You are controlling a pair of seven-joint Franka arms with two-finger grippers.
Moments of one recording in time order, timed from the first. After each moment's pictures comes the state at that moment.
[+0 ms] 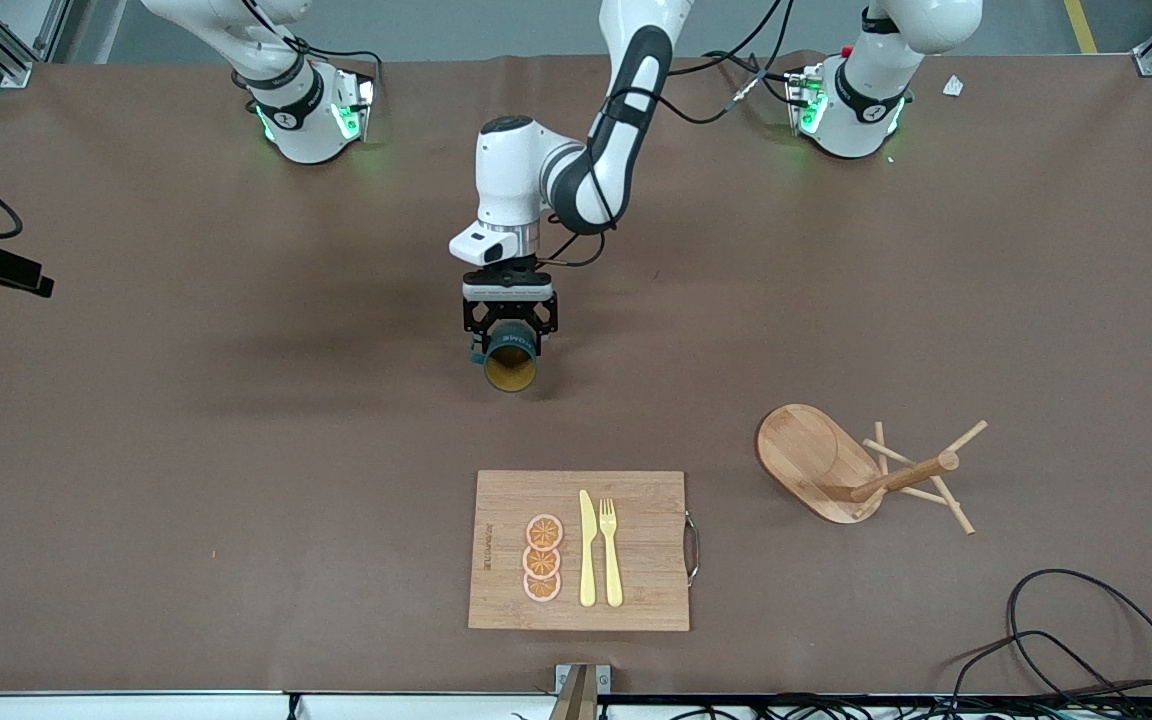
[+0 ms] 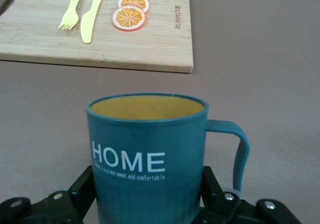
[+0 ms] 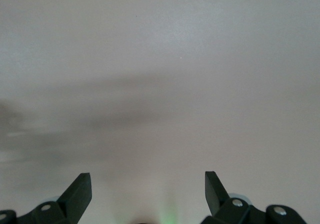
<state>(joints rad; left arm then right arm) -1.64 1.03 0.77 -1.54 0.03 2.71 -1.33 -0.06 0.08 -0.13 -1.58 -0.02 1.52 -0.09</state>
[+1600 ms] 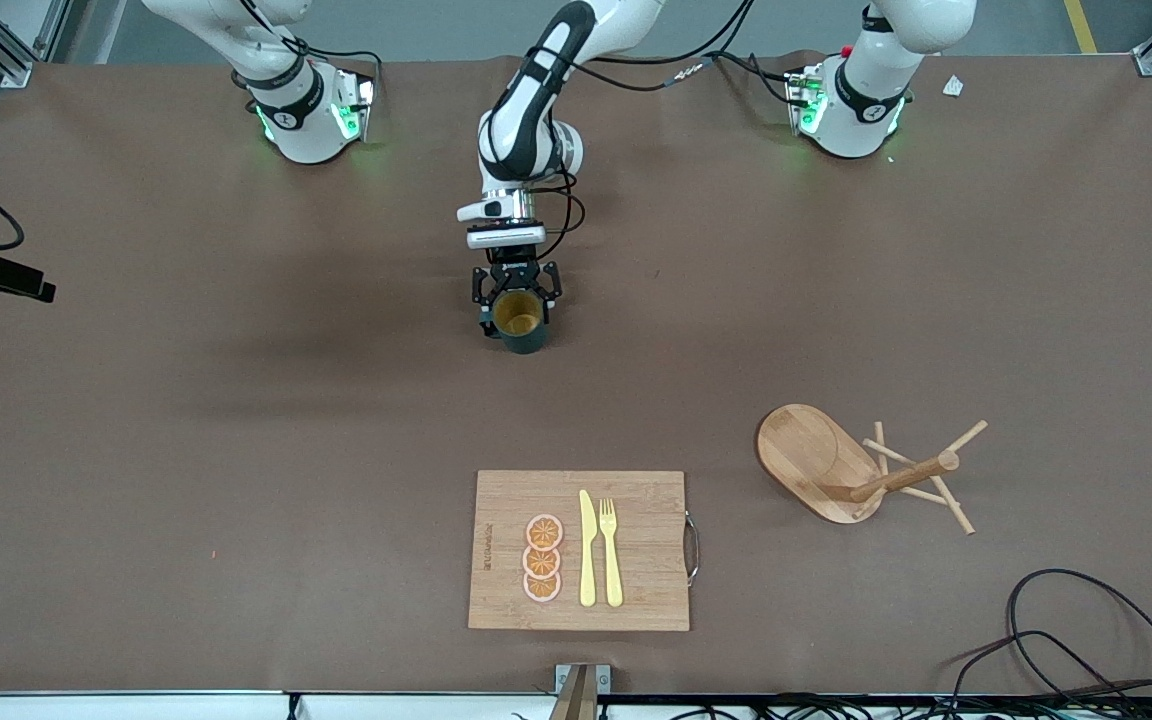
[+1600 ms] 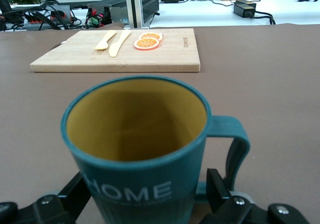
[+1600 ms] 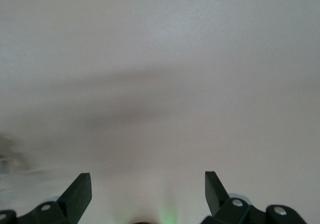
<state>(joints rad) -1.71 1.09 0.62 -1.51 0.87 2.43 -2.17 -0.08 0.10 -0.13 -1.59 -0.02 1.52 -0.09</state>
